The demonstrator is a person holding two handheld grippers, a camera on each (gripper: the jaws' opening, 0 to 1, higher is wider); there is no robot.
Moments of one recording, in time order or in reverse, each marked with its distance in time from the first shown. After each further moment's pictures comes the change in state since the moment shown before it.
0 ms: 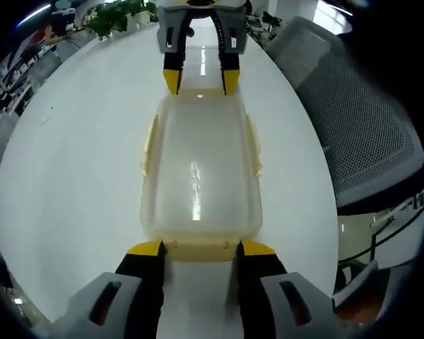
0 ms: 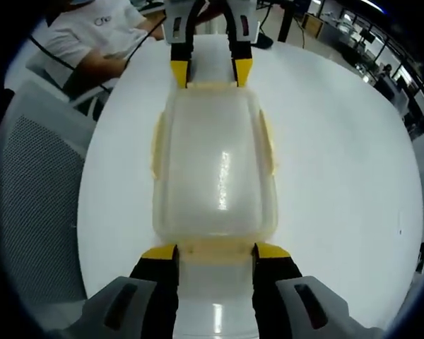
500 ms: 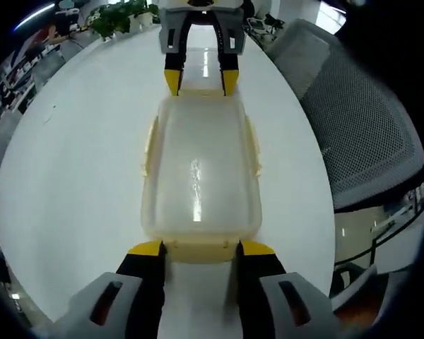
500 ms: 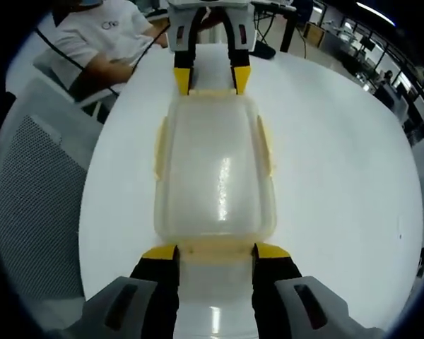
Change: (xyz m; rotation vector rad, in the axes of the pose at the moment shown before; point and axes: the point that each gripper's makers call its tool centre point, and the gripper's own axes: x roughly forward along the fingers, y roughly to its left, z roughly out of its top) left arm -0.003 -0.011 -0.004 -0.034 -0.005 0.017; right arm -0.004 0.006 0.006 -0.026 -0.072 0.001
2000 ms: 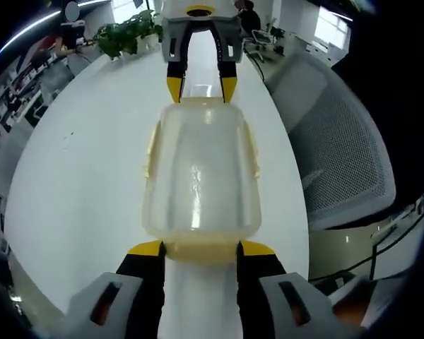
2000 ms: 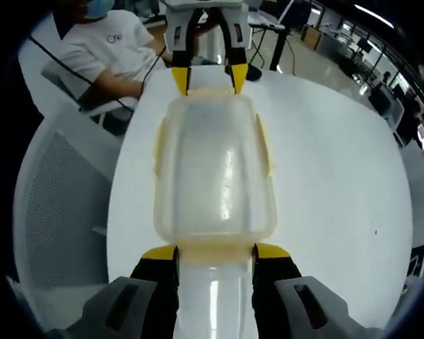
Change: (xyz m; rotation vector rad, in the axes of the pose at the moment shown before) left arm -0.064 0.016 0.056 0.016 -0.065 0.021; right arm -0.081 -0.014 0.005 -0.001 0.001 -0.013
